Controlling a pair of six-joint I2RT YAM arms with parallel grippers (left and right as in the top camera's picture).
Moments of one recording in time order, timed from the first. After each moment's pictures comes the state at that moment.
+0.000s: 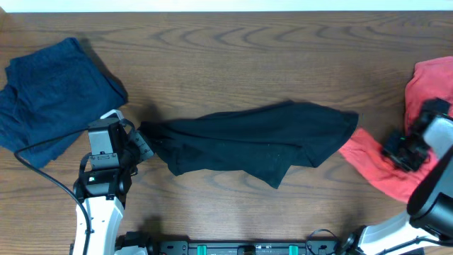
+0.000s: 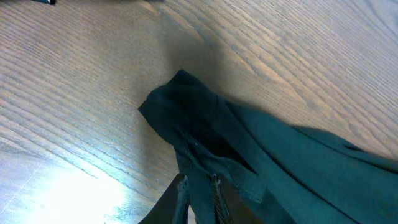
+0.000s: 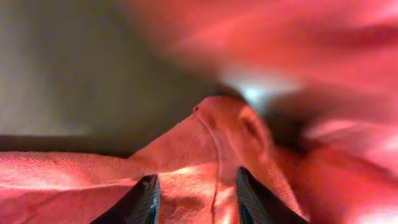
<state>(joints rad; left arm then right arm) 0.10 0.98 0.64 -0.55 0.08 -0.45 -0.57 1.81 1.03 -0.79 0.10 0.30</state>
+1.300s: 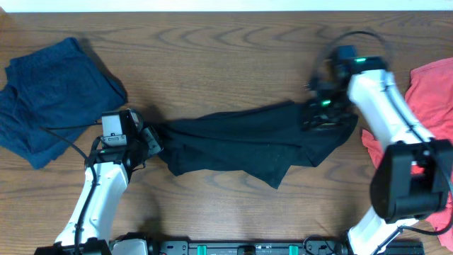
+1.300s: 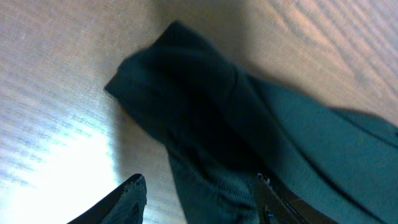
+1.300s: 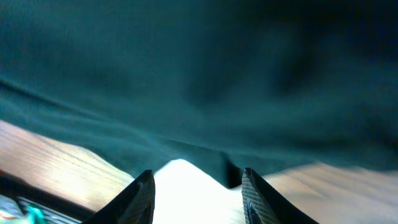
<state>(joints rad) 0.10 1.30 0.64 -0.42 0.16 -0.45 0.18 1.86 1.43 -1.21 -0.25 -0.01</state>
